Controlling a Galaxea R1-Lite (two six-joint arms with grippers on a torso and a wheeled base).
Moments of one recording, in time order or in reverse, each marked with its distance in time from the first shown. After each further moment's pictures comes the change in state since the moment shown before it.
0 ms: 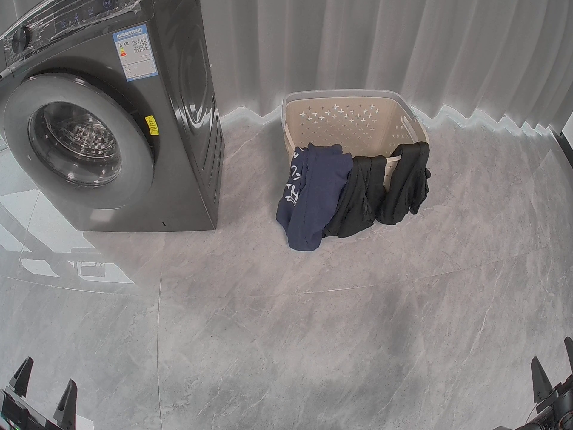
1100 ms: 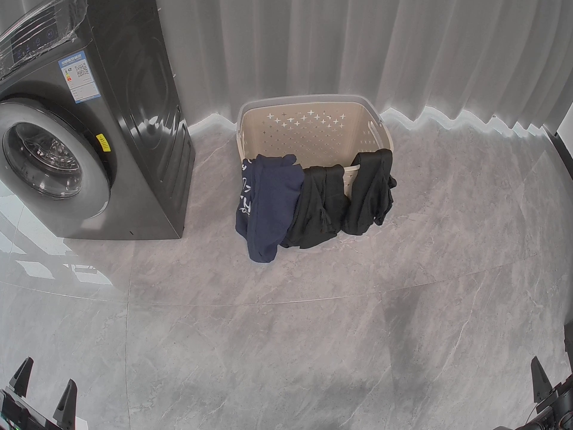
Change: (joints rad) left arm 0.000 0.000 0.000 0.000 0.000 -0.002; right arm 0.000 0.000 0.000 0.000 0.000 0.000
